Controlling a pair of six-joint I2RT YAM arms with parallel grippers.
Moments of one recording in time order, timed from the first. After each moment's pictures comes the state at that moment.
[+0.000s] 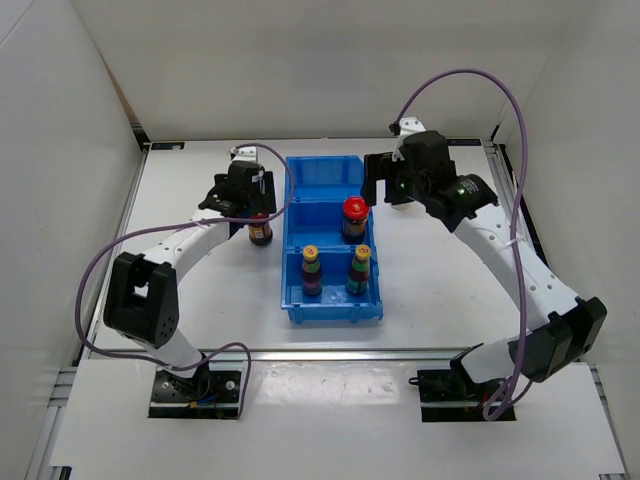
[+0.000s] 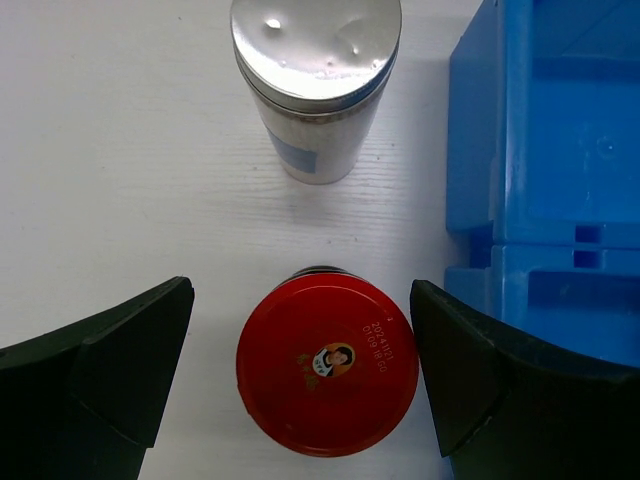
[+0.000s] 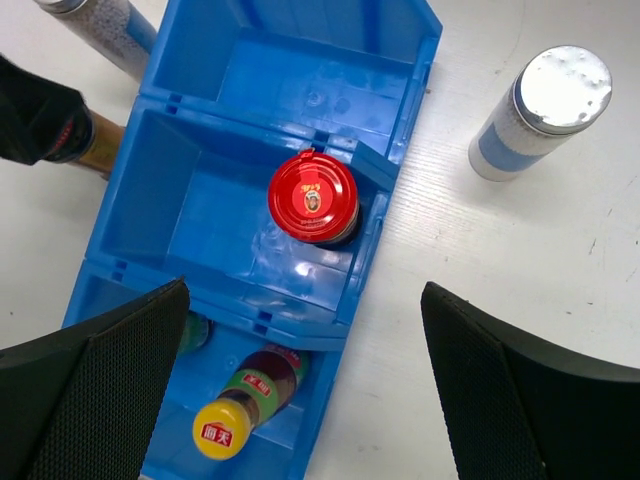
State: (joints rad) left arm -0.36 1.60 1.16 -0.21 -0.35 -0.23; right arm 0.55 1.41 1.51 -0.69 0.07 0.22
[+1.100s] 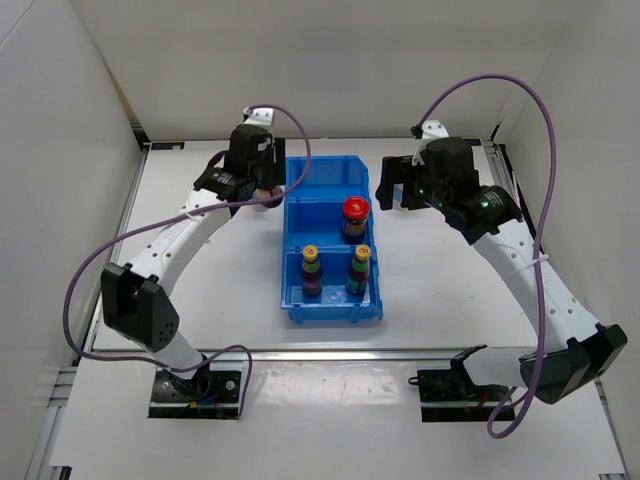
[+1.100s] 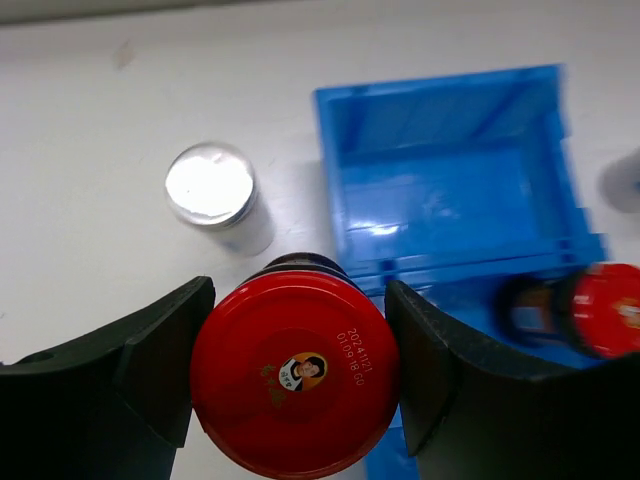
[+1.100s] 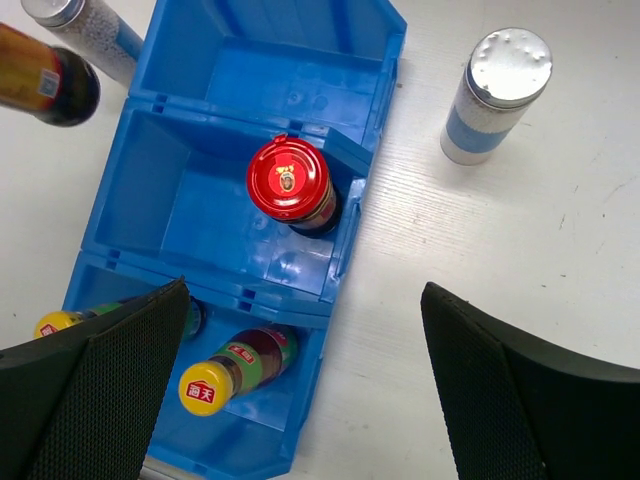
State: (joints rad) left arm -0.43 1.60 1.49 -0.44 -0.30 -0.17; right arm 0.50 1.28 1.45 -0.72 0.06 0.23
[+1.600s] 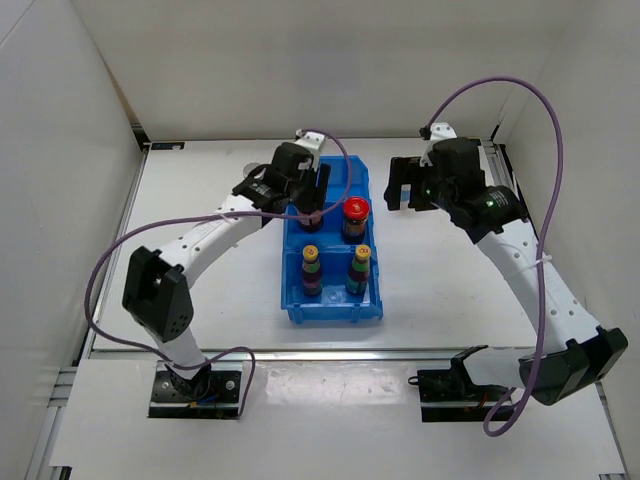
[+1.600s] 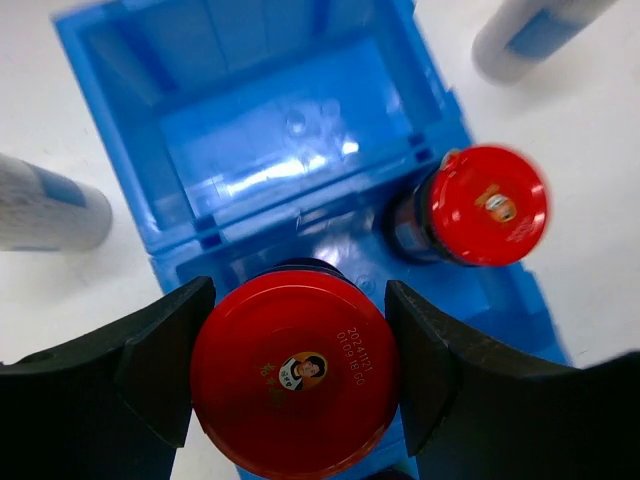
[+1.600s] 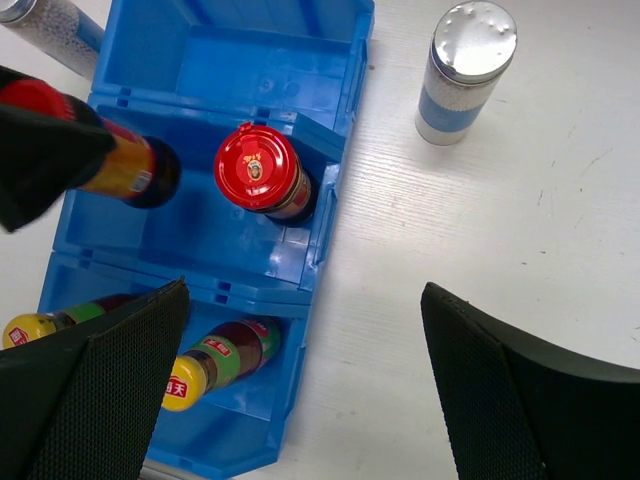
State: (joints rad) left arm -0.61 1.68 1.51 -0.40 -0.16 -0.17; right arm 0.46 1.27 1.44 -0.75 0.06 0.23
